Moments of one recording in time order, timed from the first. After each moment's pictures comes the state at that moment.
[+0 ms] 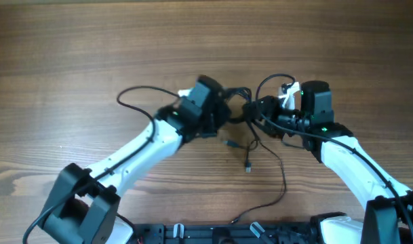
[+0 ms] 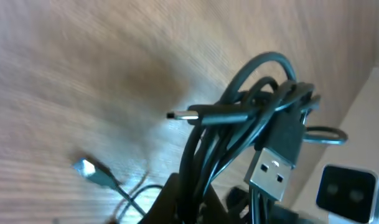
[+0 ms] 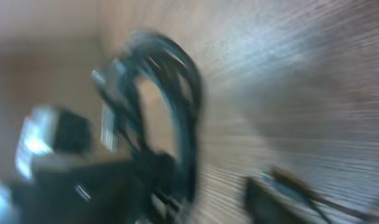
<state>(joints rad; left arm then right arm) -0.62 1.61 1.01 -0.31 0.21 -1.28 0.16 1.42 0.64 -0.05 -0.77 0.90</state>
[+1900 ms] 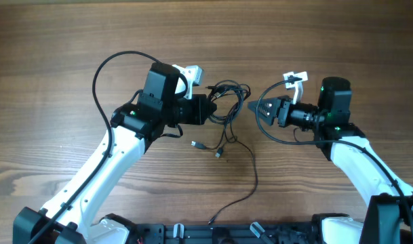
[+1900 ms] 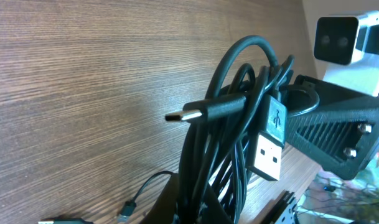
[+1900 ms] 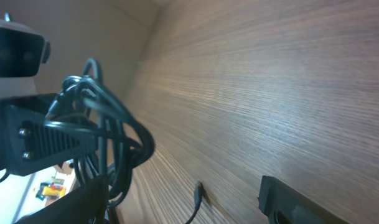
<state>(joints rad) -0.43 1.40 1.01 -0.44 0.51 -0.47 0.03 1.42 0.63 0.13 -1.02 0.39</state>
